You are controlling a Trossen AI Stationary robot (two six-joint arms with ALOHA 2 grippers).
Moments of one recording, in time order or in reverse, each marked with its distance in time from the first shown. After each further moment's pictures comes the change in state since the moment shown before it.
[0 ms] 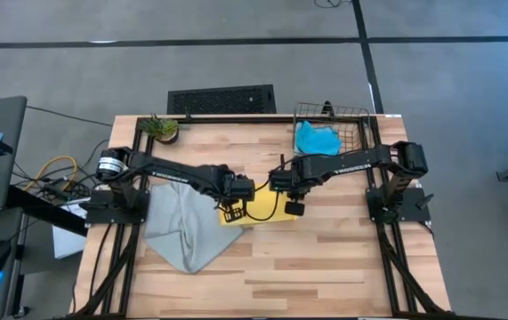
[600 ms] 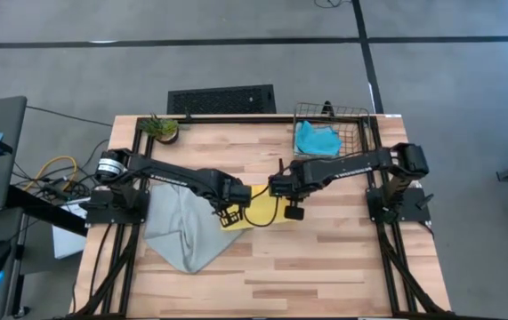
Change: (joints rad) left arm -0.040 0.000 0.027 -0.161 0.063 -0.195; right arm 0.043 0.000 -0.003 0.023 0.004 0.001
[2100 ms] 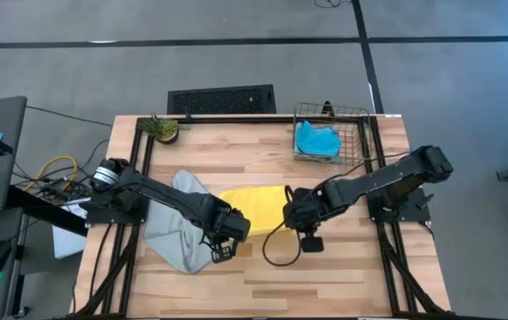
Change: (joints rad) left arm -0.247 -0.001 0.181 -0.111 0.227 -0.067; right arm 0.262 -0.190 -0.022 0.035 -0.236 0.056
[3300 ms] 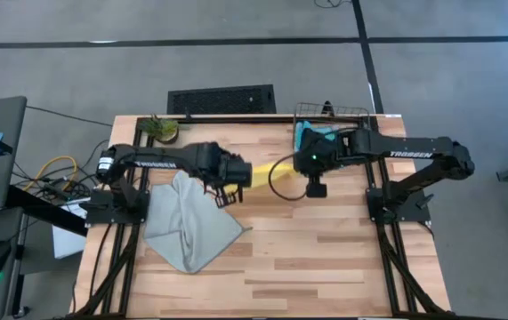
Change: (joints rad) left arm 0.290 -0.002 0.319 -0.380 -0.386 0.208; right arm -0.377 -0.224 0.094 -0.106 0.187 -0.408
